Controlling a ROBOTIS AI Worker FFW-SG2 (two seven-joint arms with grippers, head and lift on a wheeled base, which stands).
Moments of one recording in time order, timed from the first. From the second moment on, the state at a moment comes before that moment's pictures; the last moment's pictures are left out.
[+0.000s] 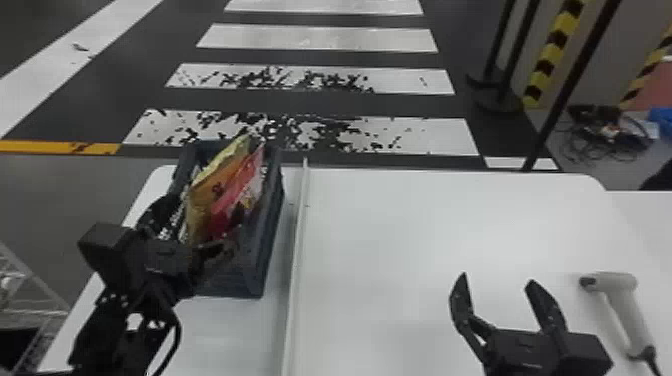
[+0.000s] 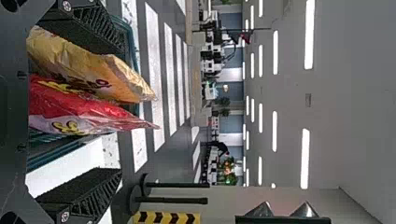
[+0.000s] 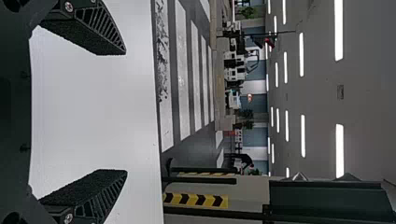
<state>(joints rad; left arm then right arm) 0.35 0.04 0.10 -1.99 0.02 0.10 -0.25 0.52 -0.11 0.13 -1.81 -0.09 -0.19 -0.22</state>
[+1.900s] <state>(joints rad) 0.33 0.04 0.13 -2.25 0.05 0.46 -0.23 0.51 -0.11 0.16 -1.81 -0.06 -0.19 -0.22</state>
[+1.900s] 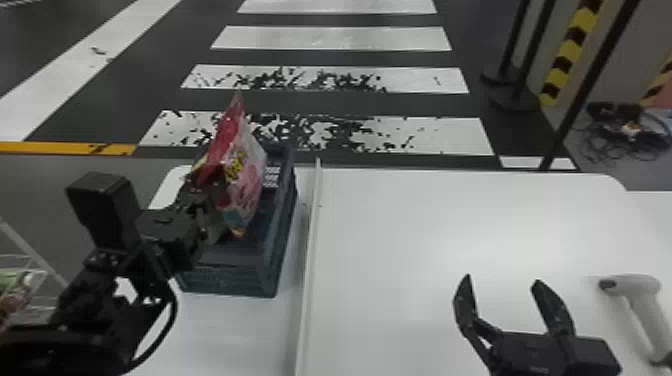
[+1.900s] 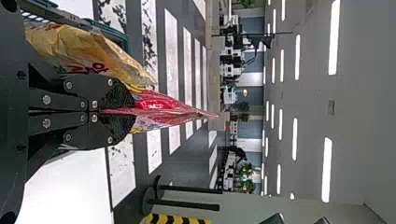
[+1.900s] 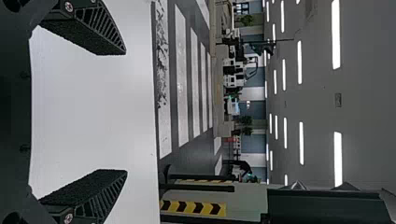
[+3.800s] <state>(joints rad) 0.28 0.02 -0.38 -2.13 -0.14 0.41 -0.30 0.50 -0.09 0.00 -1.85 -0.09 -0.18 -0.23</state>
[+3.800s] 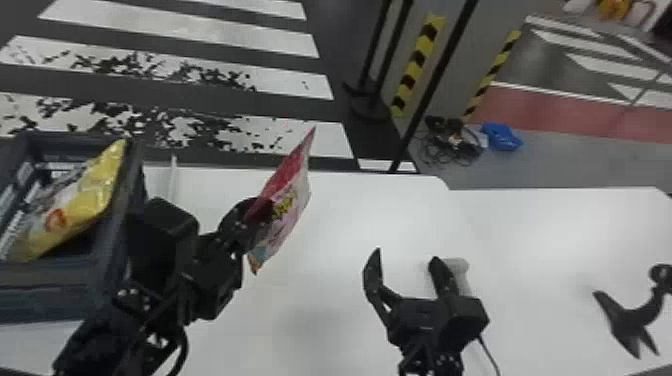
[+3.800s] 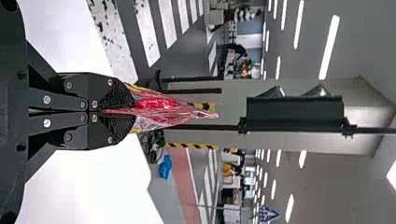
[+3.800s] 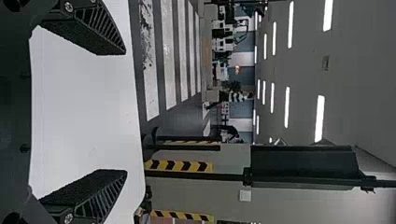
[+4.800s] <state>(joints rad) 0.30 0.01 -0.19 -1.78 0.35 0.18 -0.33 0.47 -0.08 -0.03 -1.84 -0.12 -0.18 -0.25</state>
